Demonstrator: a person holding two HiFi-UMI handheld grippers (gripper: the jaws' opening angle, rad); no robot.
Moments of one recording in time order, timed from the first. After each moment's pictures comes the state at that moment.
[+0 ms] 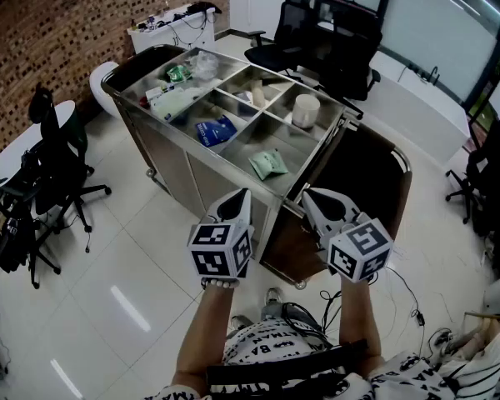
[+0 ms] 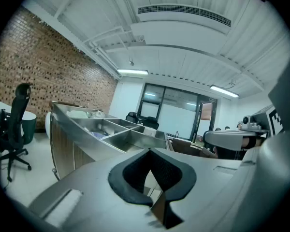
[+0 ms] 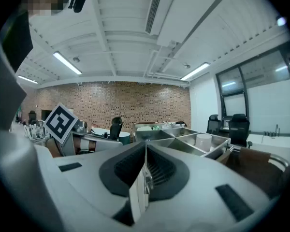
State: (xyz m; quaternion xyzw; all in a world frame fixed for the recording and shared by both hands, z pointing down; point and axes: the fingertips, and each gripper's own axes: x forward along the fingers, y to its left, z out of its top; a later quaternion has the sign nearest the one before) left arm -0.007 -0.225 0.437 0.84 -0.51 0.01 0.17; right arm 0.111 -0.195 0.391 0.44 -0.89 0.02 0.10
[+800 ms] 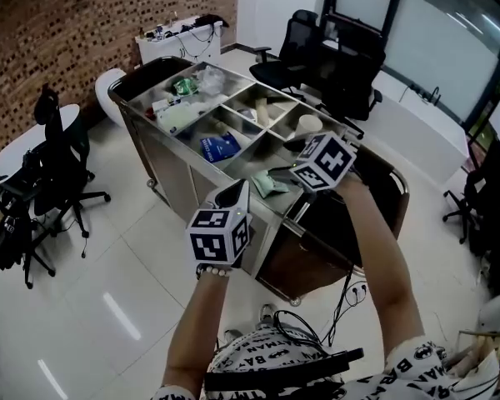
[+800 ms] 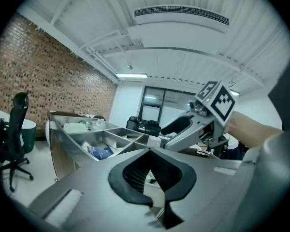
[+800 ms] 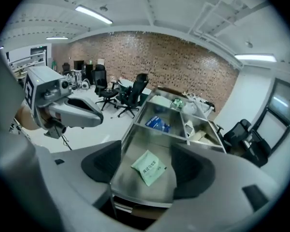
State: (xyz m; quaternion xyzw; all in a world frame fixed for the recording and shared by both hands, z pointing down) left arm -0.017 -0.272 0.400 0.84 -0.52 0.01 0.14; right arm 0.058 -0.335 0.402 0.26 -0.87 -0.03 0.42
